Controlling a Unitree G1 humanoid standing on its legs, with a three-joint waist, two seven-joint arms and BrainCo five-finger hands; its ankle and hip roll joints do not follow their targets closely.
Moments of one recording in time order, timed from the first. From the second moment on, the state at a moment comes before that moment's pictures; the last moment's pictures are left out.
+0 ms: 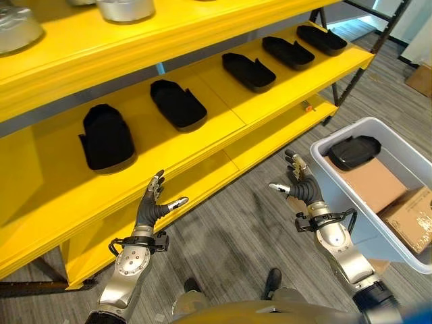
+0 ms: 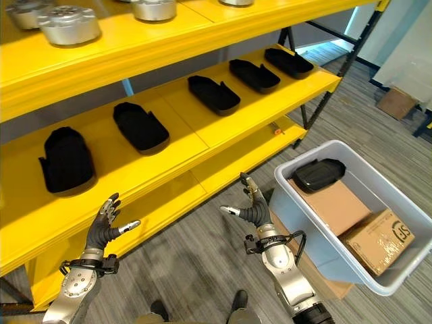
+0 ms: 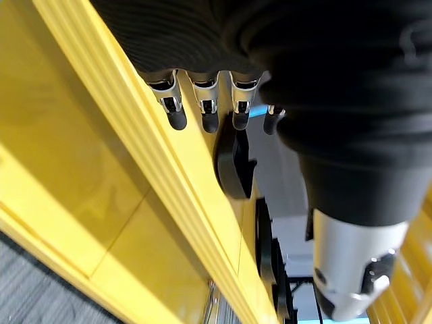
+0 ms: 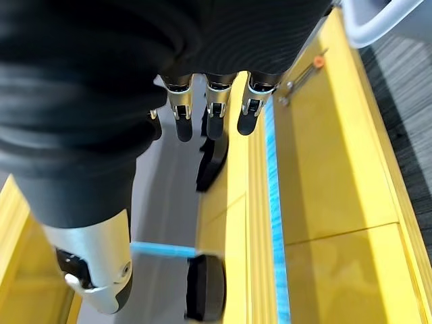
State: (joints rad) left arm 0.23 0.44 -0.14 0.06 -0.25 -0.24 0.20; right arm 0.01 -0.37 0.35 -0.01 0.18 -0.15 -0.22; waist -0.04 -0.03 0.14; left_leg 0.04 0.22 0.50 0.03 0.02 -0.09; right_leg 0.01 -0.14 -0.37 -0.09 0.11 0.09
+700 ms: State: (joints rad) left arm 0.22 0.40 -0.19 0.09 -0.24 -0.23 0.19; right arm 0.13 -0.37 0.25 0.03 0.25 -0.18 -0.19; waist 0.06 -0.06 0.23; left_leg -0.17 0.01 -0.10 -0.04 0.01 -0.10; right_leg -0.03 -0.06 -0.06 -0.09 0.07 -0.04
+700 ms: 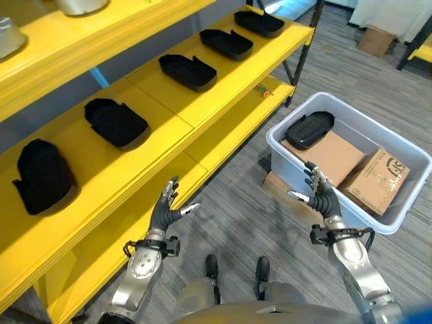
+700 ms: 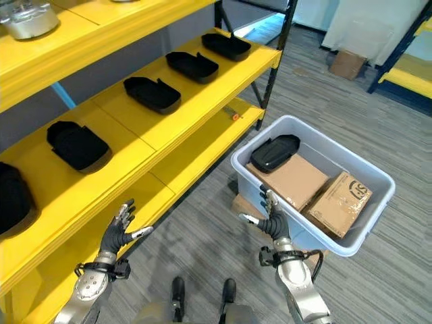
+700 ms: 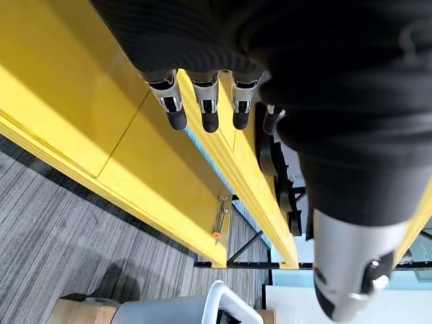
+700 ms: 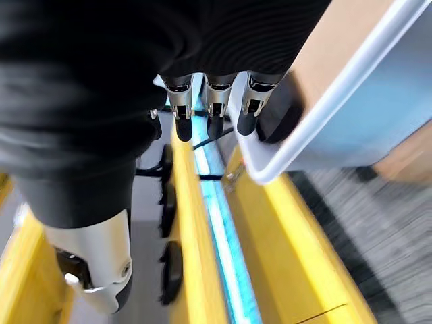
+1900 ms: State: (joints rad) left arm 0.25 0.47 -0.15 0.07 -0.24 -0.21 0.17; right arm 0.14 -0.32 0.31 0.02 0.29 -0.13 -0.09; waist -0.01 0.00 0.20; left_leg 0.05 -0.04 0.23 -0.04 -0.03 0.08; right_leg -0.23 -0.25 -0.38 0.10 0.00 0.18
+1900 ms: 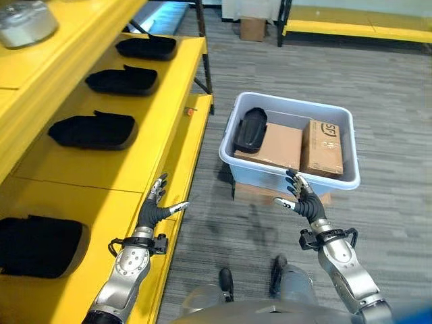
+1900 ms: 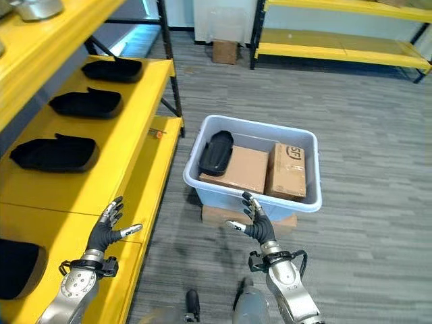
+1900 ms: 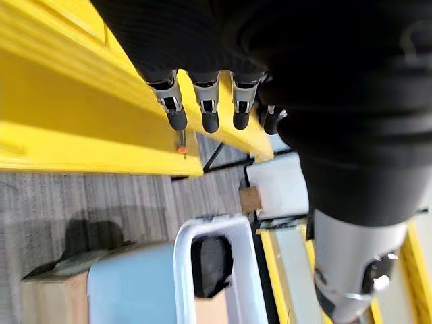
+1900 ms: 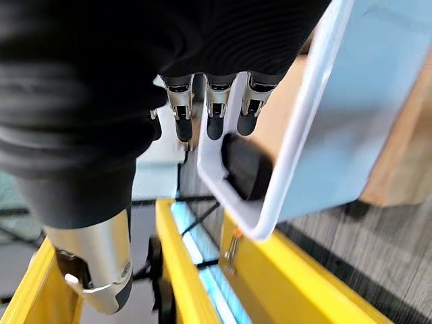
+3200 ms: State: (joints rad) left arm 0.18 0.43 -0.17 0.08 -0.25 -0.21 0.16; right arm 0.23 -0.37 0.23 0.03 0.29 -0.15 -0.12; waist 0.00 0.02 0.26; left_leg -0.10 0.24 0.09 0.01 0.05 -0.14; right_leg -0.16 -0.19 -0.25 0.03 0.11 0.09
